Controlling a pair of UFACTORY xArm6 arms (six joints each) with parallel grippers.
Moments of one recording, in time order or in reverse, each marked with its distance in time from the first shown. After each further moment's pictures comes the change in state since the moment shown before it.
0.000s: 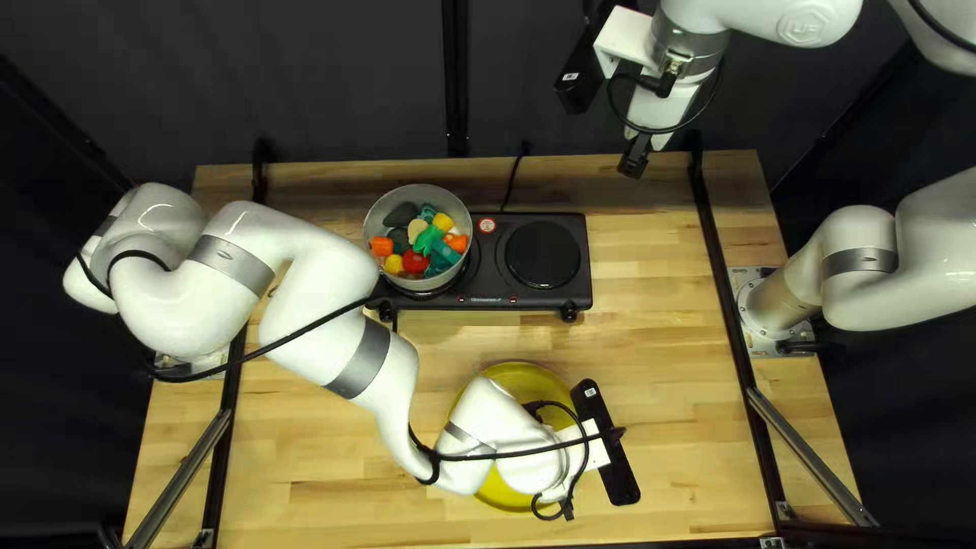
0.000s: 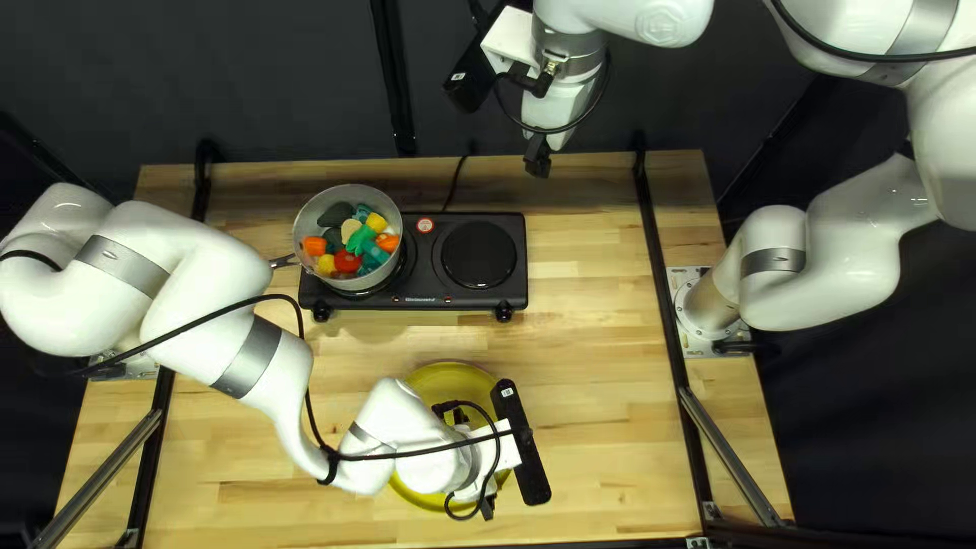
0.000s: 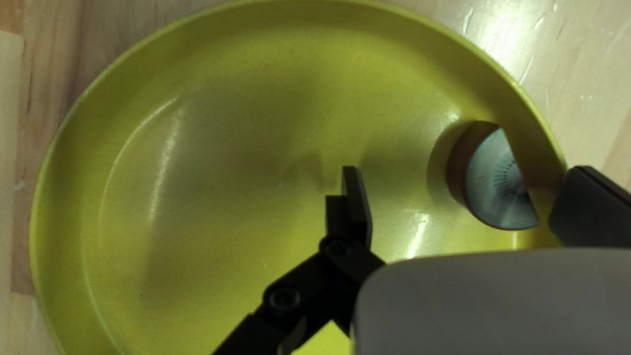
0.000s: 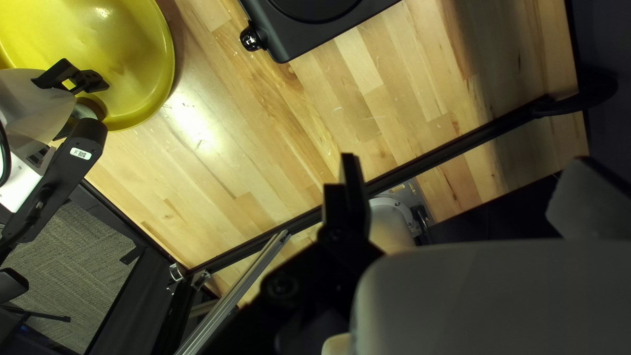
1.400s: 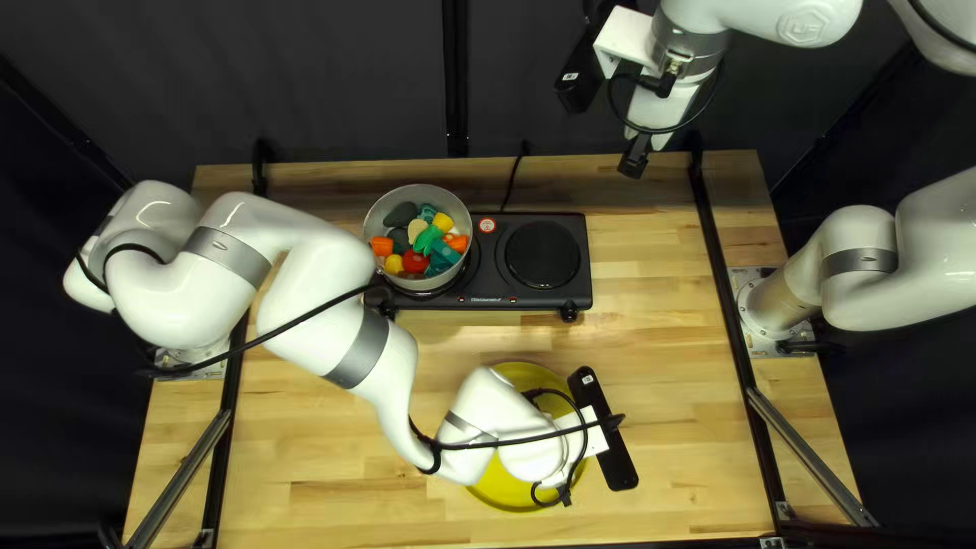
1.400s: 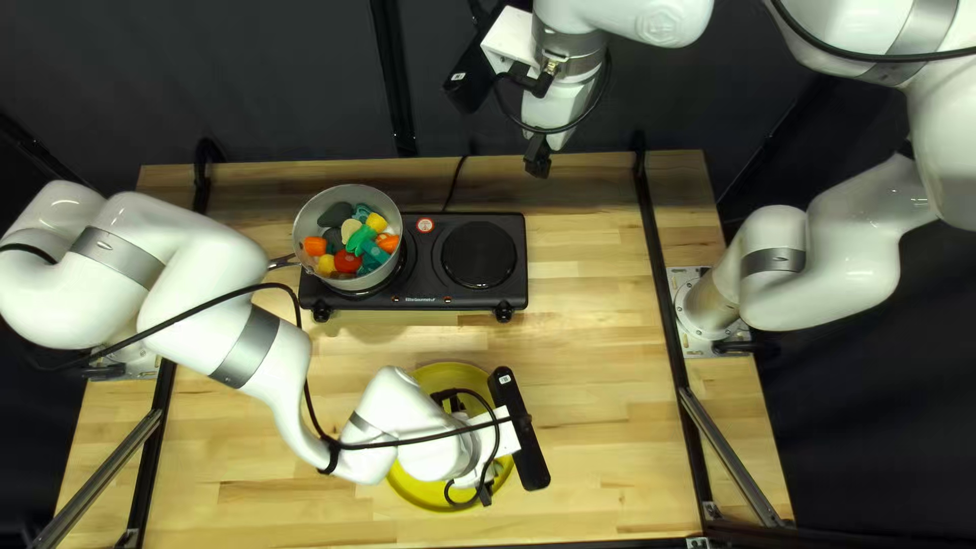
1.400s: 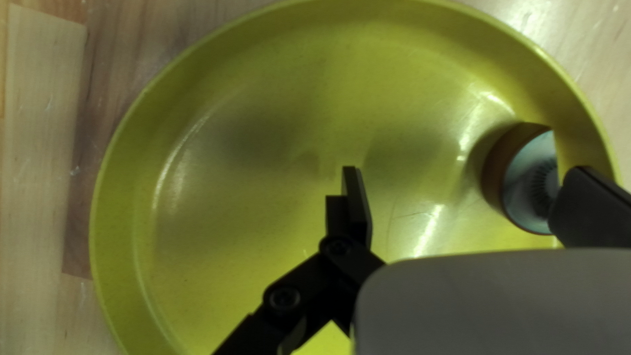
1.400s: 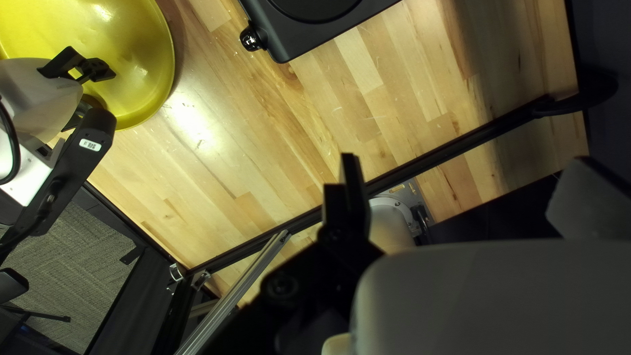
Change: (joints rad) left arm 0.000 -0.020 -0.011 0.015 0.065 -0.004; right arm 0.000 0.000 0.000 0.000 0.000 0.000
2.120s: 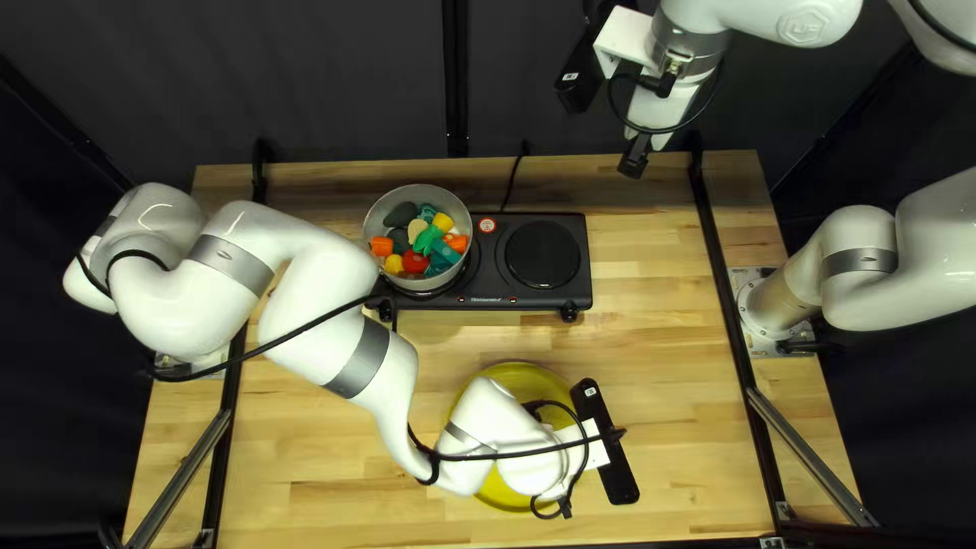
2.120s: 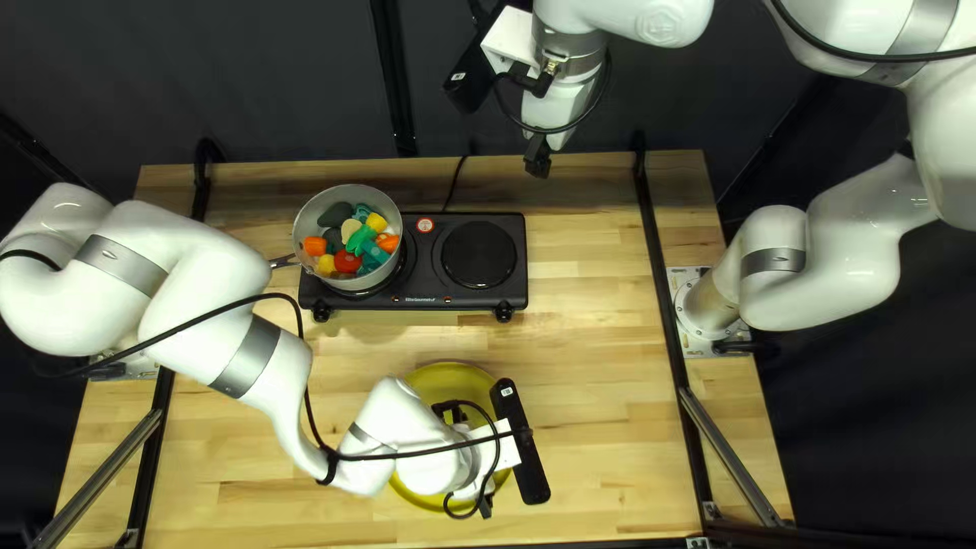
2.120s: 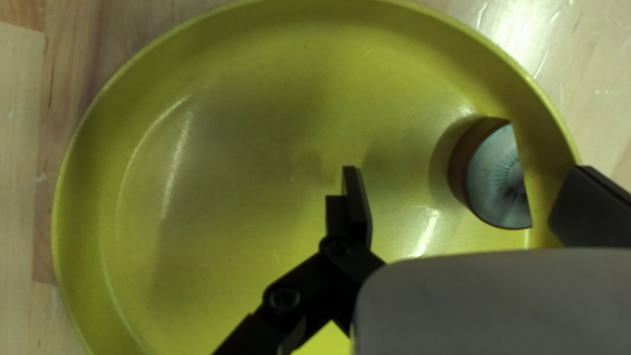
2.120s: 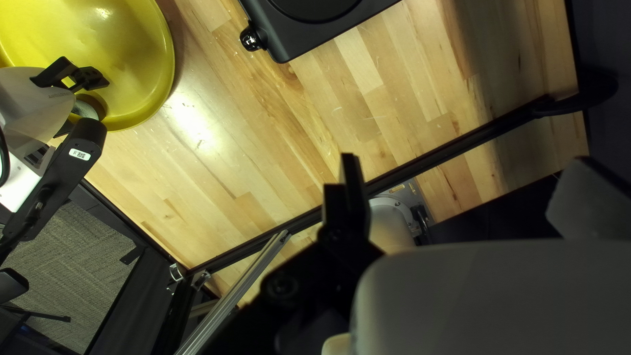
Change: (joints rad) left arm 0.001 0.008 0.023 -0.007 -0.039 0.002; right arm 0.000 0.000 0.000 0.000 0.000 0.000
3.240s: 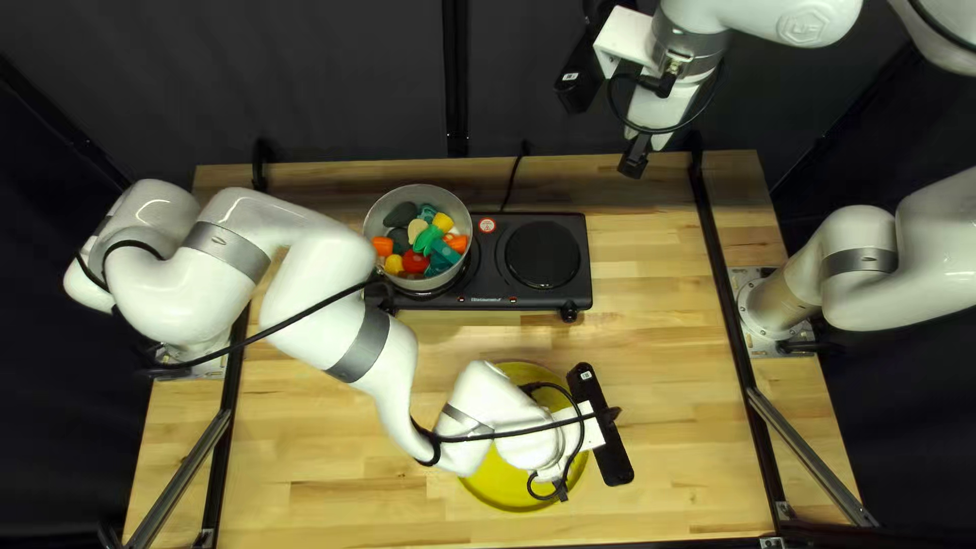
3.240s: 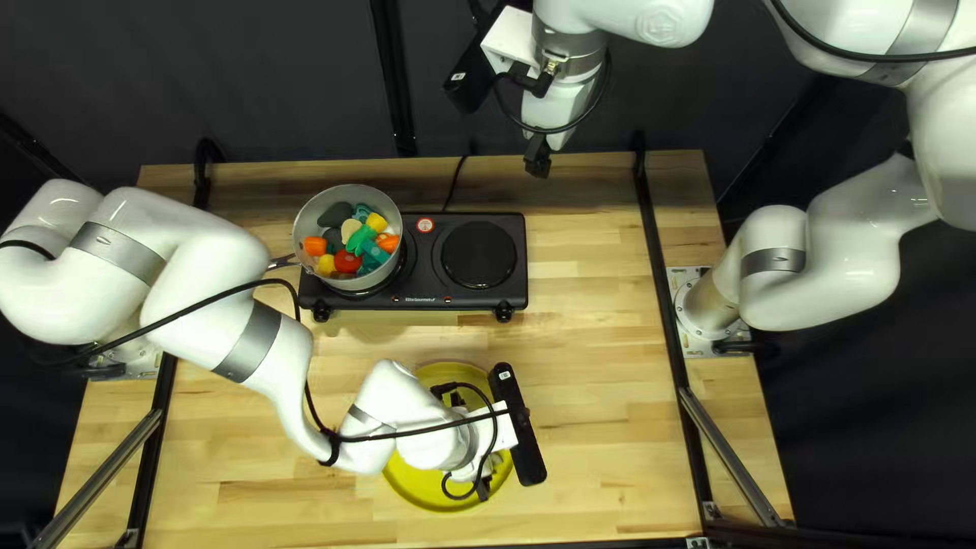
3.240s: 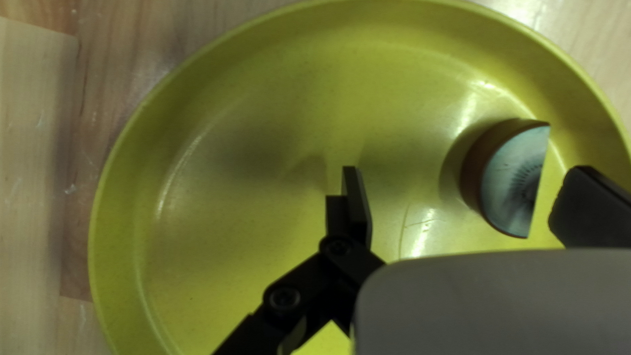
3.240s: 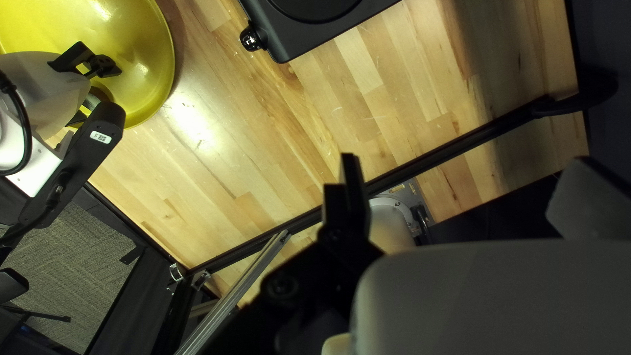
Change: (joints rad) left arm 0.034 -0.027 0.060 -0.030 -0.051 0.059; right arm 0.000 0.000 0.000 0.000 0.000 0.000
